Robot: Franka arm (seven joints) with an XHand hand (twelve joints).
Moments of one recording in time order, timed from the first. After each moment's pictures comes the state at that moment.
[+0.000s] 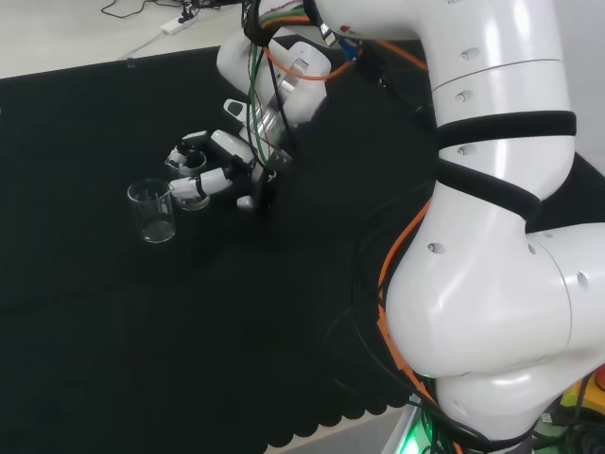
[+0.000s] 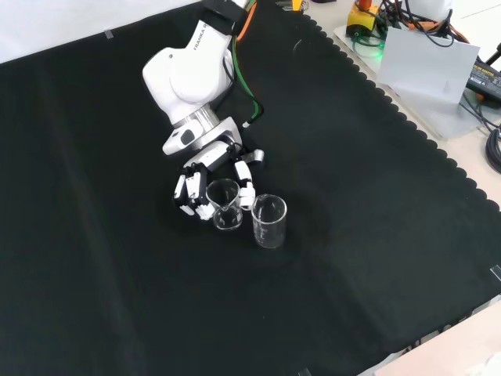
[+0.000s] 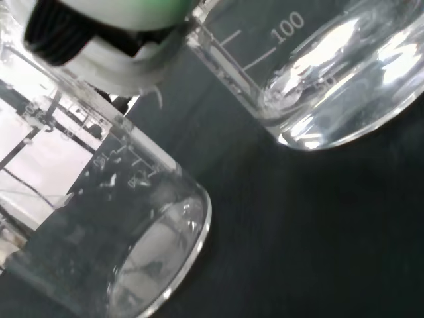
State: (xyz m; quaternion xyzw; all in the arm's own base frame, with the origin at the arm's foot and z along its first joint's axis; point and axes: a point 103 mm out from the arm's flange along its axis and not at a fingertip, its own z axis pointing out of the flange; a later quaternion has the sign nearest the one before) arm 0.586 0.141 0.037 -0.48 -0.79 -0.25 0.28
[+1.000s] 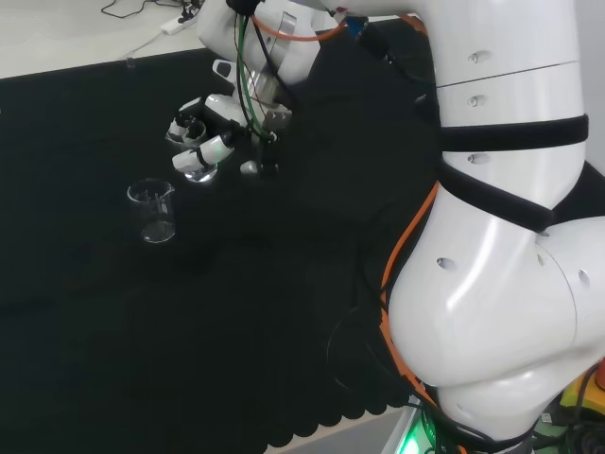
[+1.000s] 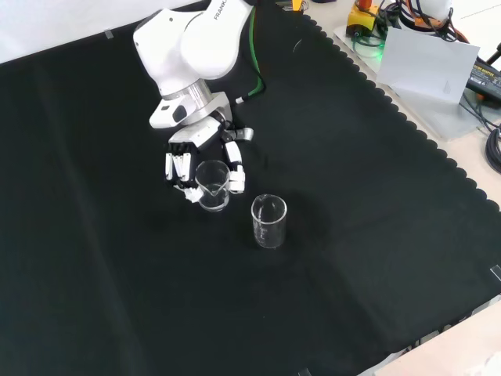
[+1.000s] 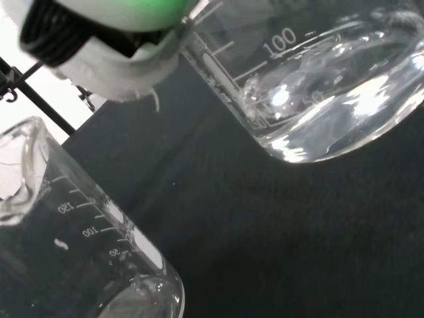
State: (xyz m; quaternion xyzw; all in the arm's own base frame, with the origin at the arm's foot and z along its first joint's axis) arm 0.601 0.122 0.103 -0.50 -0.83 -0.17 0.20
